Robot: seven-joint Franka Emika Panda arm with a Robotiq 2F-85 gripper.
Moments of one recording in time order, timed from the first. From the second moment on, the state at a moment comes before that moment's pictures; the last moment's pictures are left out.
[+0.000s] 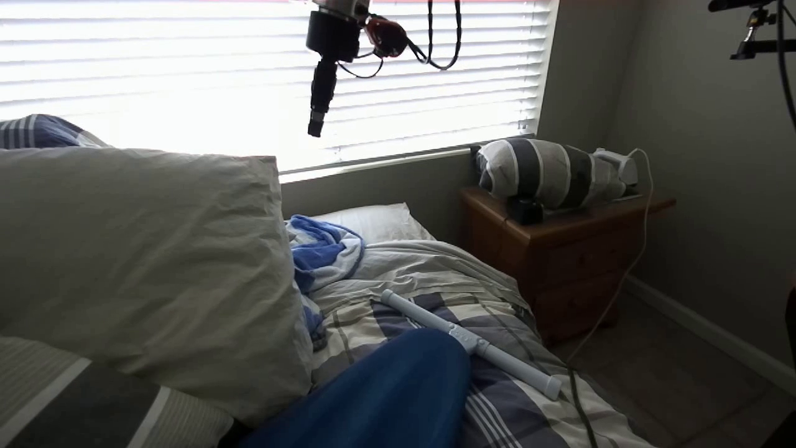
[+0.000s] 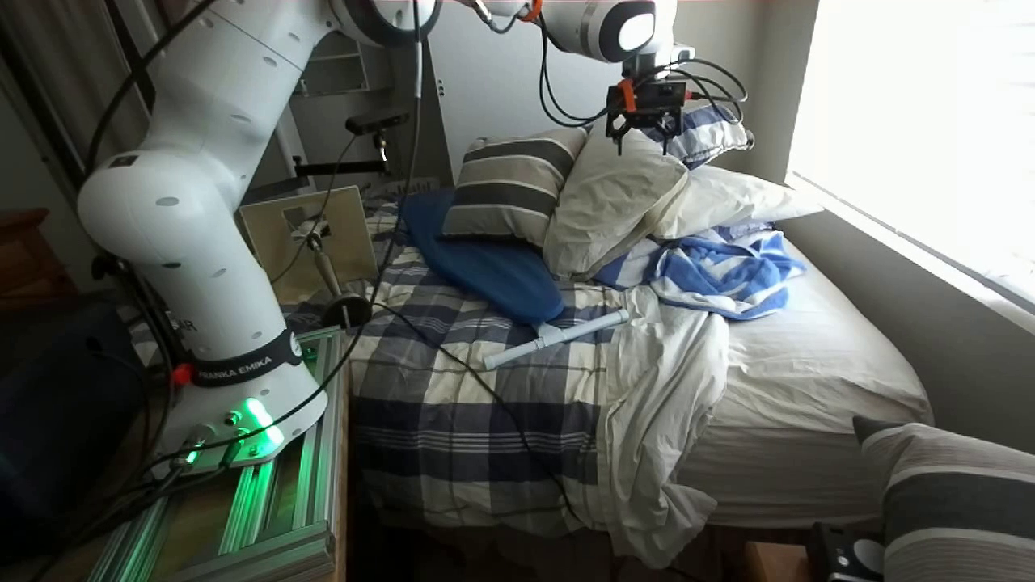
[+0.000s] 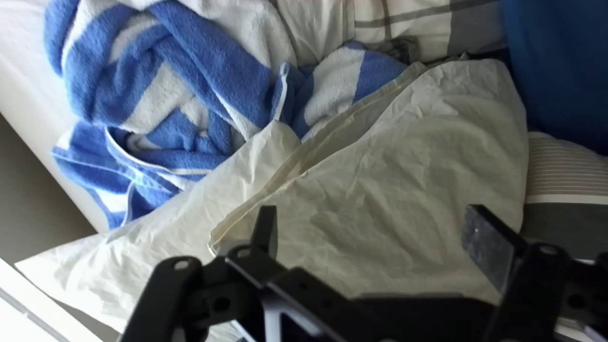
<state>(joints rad) 0.07 0.71 0.24 -1.20 0.08 2.18 -0.70</state>
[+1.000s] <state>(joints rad) 0.18 1.13 0.24 -0.62 0.06 2.14 -0.98</state>
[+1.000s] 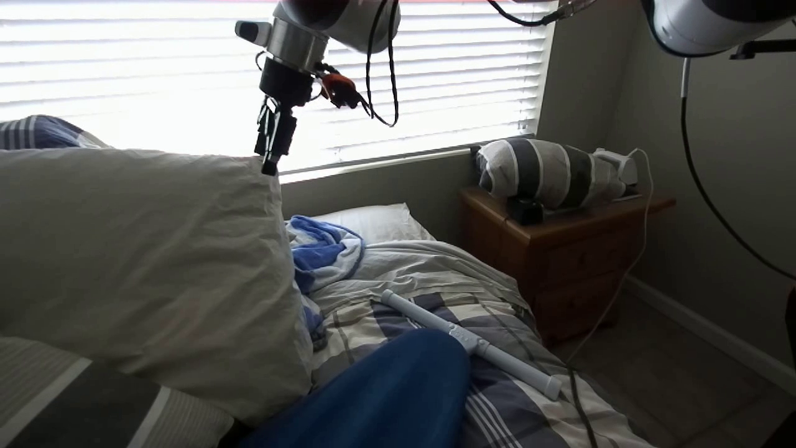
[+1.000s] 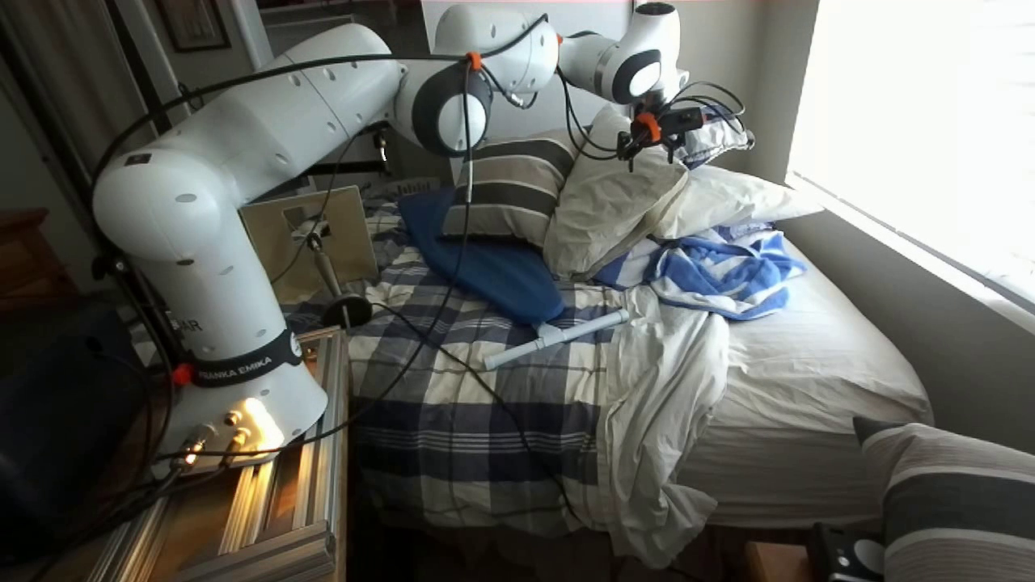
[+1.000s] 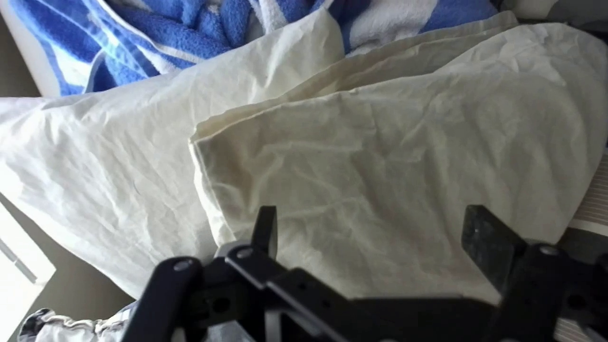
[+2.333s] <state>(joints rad) 0.21 1.21 0.19 -0.53 0.04 2.20 -1.03</state>
